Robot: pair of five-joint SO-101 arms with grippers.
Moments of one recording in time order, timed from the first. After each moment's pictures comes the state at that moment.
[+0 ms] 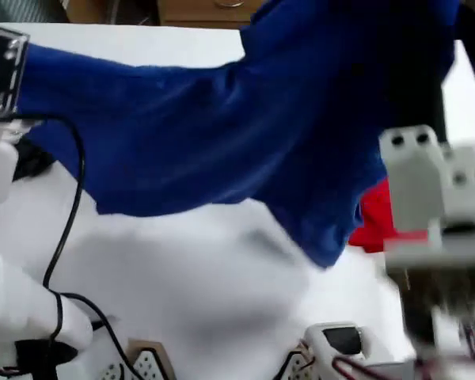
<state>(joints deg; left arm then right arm) -23.7 -18.3 -59.4 101.4 -29.1 -8.4 -31.0 -52.2 73.2 41.4</state>
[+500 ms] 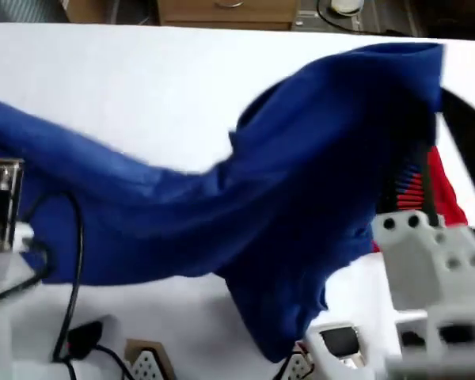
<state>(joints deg) -27.0 -34.4 -46.3 101.4 -29.1 -13.1 -36.7 -50.2 86.3 41.6</state>
